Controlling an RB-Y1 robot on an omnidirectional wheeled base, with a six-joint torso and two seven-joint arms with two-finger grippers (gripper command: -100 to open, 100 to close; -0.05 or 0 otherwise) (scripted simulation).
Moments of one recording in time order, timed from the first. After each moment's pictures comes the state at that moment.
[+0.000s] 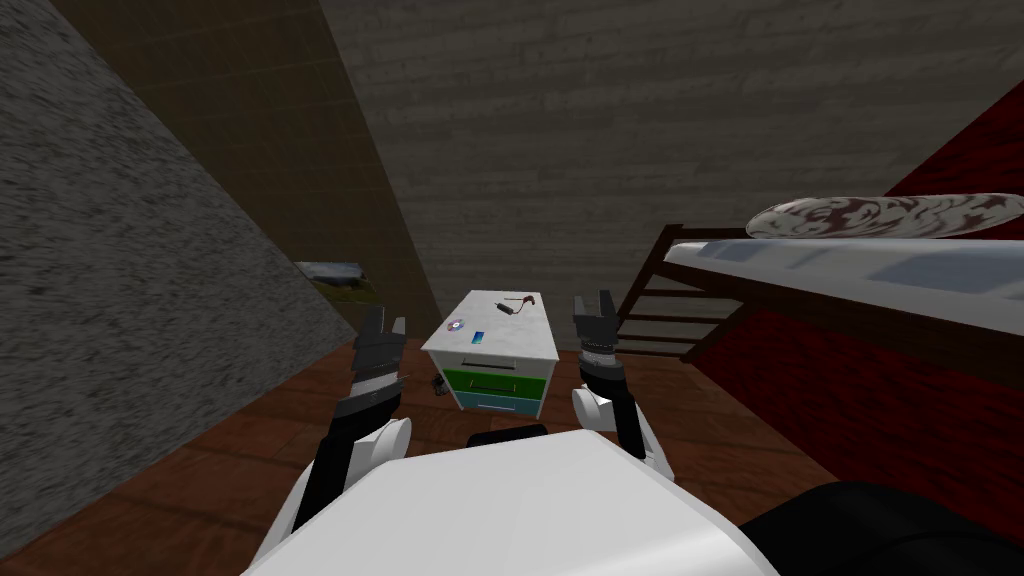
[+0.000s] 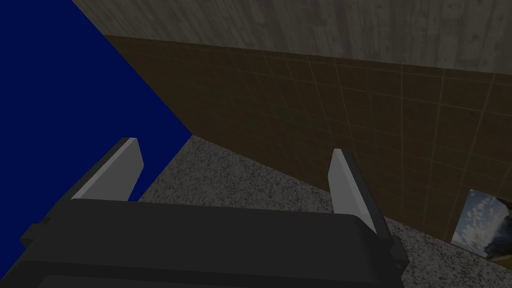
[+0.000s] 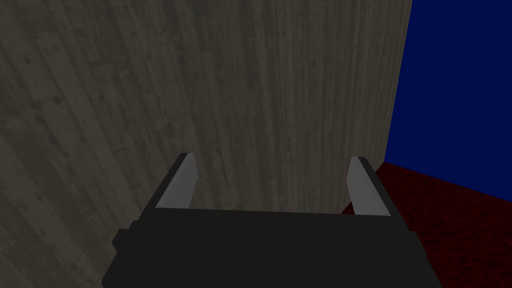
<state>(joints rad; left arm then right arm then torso) 0.52 -0.04 0.04 -2.35 -0.04 -0.37 -0.11 0.46 0.01 0.05 -2.32 0.02 -0.56 -0.06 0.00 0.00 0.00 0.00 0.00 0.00</state>
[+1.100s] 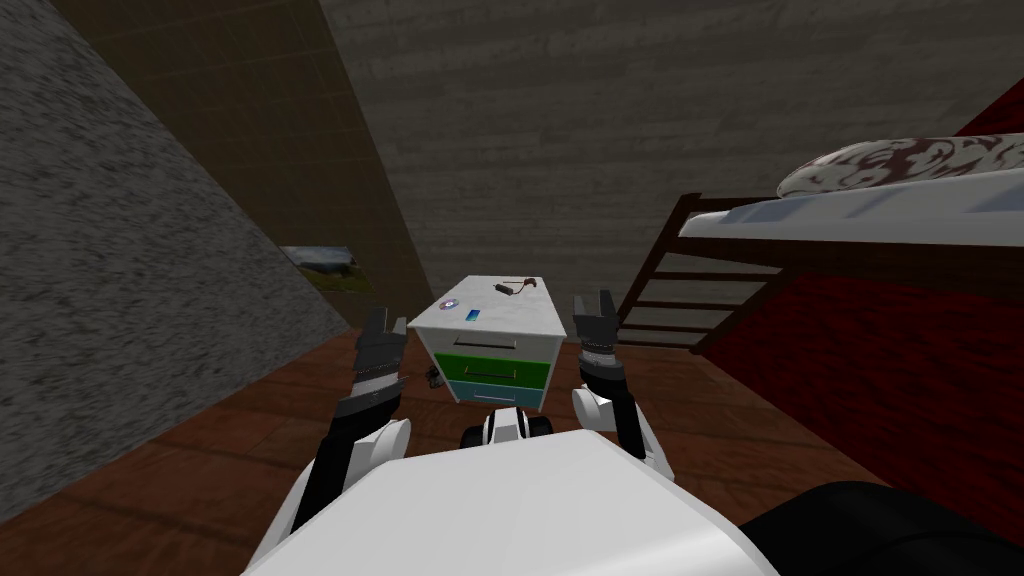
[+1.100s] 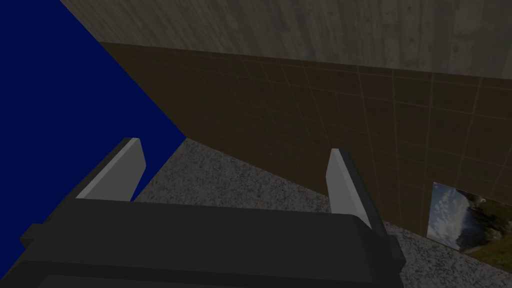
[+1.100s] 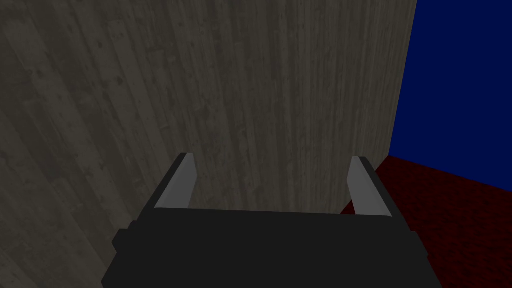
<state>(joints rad) 0.52 -0.01 0.04 -2.34 -0.04 -0.38 -0.11 0.46 0.01 0.05 -2.32 0.02 -0.56 -0.06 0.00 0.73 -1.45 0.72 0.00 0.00</state>
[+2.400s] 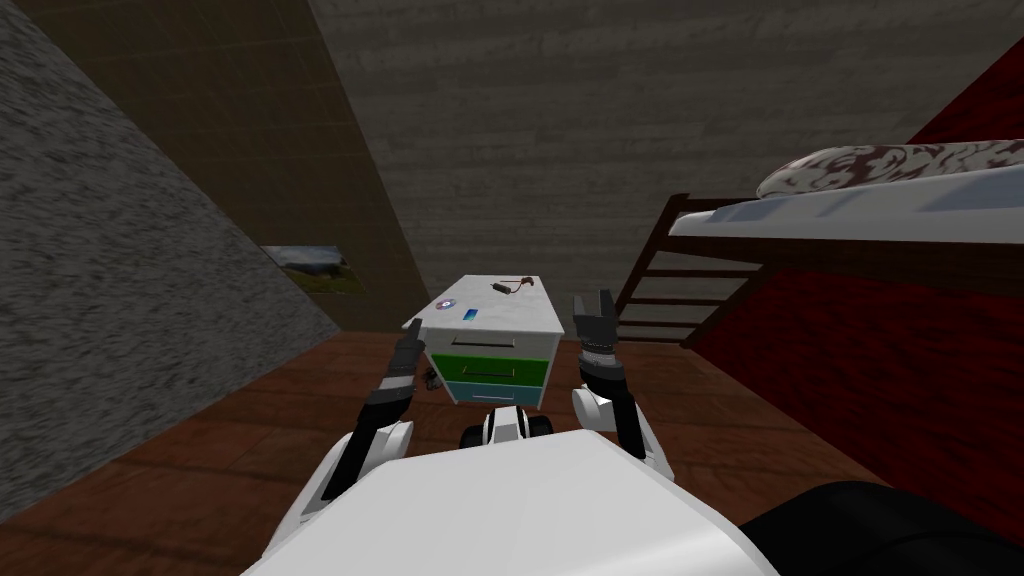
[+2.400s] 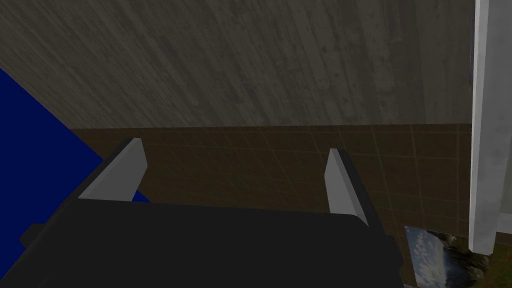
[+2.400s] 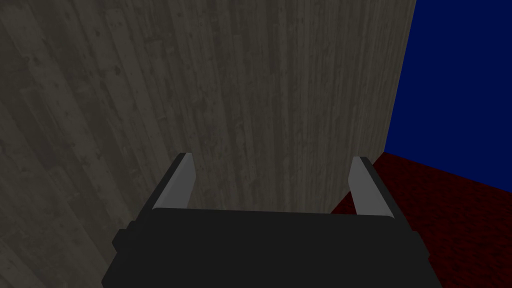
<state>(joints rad) 0.46 0.16 0.02 -2.11 -0.06 -0.39 -0.12 0.46 0.01 0.05 -2.32 0.02 -0.56 -0.06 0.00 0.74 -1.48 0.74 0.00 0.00</state>
